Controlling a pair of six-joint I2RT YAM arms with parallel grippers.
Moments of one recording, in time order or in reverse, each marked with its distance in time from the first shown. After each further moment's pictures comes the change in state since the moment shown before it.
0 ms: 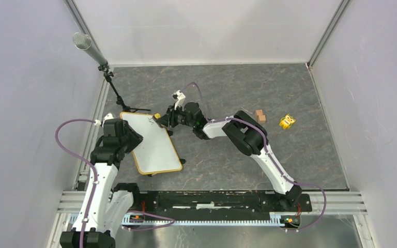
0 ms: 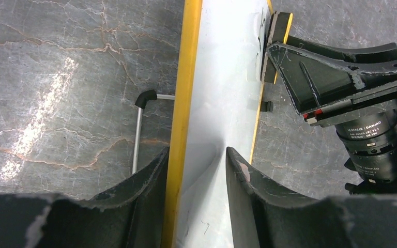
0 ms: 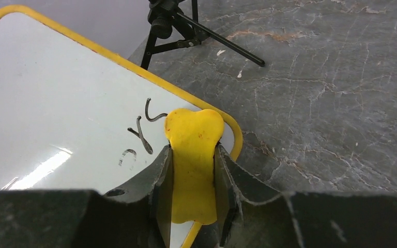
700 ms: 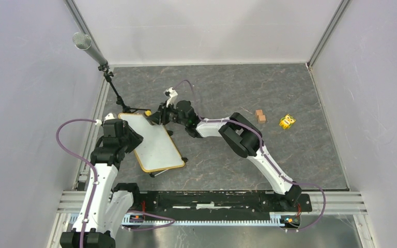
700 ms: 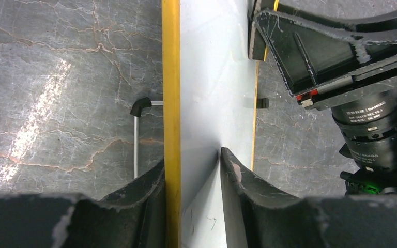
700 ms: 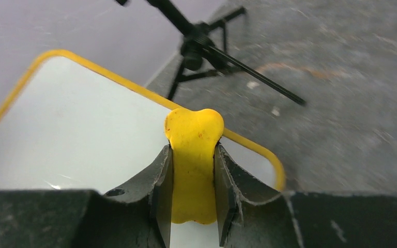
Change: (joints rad) left arm 0.000 -0.004 -0.006 0.012 0.026 0.012; right arm 0.053 0.063 0.204 -0.066 0.024 0.032
